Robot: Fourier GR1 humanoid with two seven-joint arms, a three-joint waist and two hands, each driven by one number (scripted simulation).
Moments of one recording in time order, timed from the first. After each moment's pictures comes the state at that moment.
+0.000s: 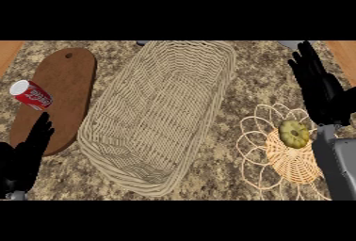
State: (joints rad) left arm 0.08 0.38 0.03 -1.52 0.12 0.14 0.15; right arm -0.37 -0.33 -0.02 -1.45 -0.25 -0.10 0.11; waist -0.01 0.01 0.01
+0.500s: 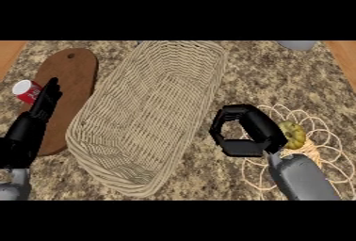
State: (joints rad) left arm -0.08 0.44 -0.03 -1.63 0.04 0.08 0.04; right arm -0.31 -0.26 0.33 -1.49 -0.20 0.20 0.03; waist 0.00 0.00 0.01
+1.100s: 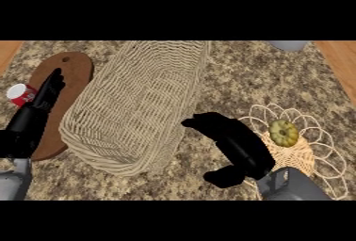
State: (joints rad) left arm -0.15 0.45 -0.04 -1.59 0.02 0.05 0.02; right arm -0.36 -0.37 0.62 -1.70 0.47 0.03 0.15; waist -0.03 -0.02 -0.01
